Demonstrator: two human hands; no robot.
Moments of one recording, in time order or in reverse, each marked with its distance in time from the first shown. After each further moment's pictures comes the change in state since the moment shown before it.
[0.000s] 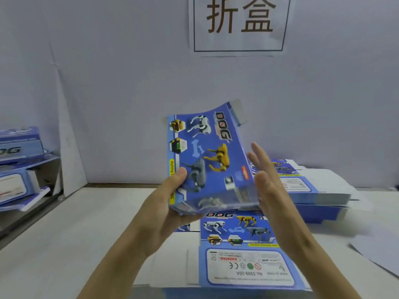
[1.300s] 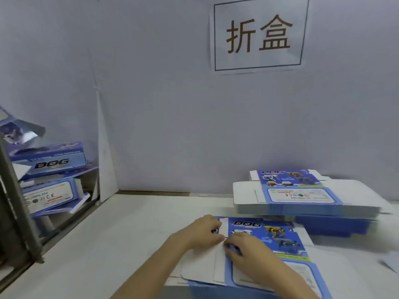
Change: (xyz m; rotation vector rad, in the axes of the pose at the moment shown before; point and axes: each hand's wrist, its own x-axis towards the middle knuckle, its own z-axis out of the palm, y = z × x) left_hand 0.078 -0.086 -0.057 1.478 -0.278 -0.114; right_hand -0.003 0.111 0.028 -1.028 -0.489 0.286
